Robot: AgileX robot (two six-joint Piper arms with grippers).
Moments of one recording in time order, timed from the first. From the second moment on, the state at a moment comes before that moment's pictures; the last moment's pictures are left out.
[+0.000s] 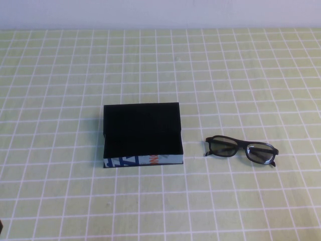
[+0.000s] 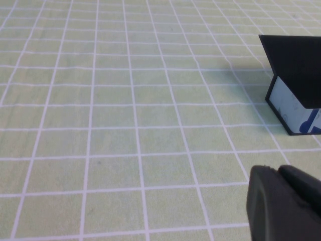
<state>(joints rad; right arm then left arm) -0.06 -0.01 0.03 0.10 0.35 0.02 -0.24 -0.01 0.02 0.16 0.37 -0.28</state>
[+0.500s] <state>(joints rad) -0.06 -0.01 0.03 0.10 0.35 0.02 -0.24 -0.01 0.02 0.18 0.37 -0.27</state>
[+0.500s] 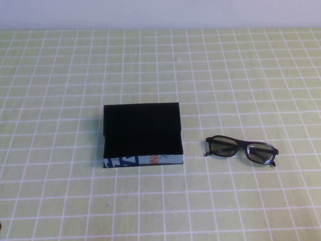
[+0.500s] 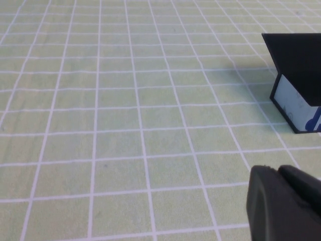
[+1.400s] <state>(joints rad) -0.06 -0.01 0.03 0.11 -0.35 0.02 -0.24 -0.01 0.03 0.19 -0.25 -0.27</state>
